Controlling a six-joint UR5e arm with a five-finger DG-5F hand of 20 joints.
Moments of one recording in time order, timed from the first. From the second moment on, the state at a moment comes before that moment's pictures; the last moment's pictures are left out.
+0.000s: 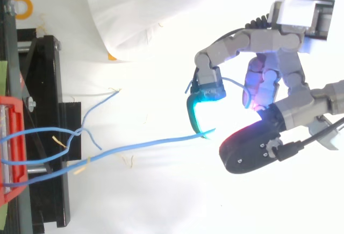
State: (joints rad) arm 0.13 -1.98 -1.35 -3.14 -1.33 -0.29
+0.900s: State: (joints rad) arm 0.12 -1.98 -1.35 -3.13 -1.33 -0.29
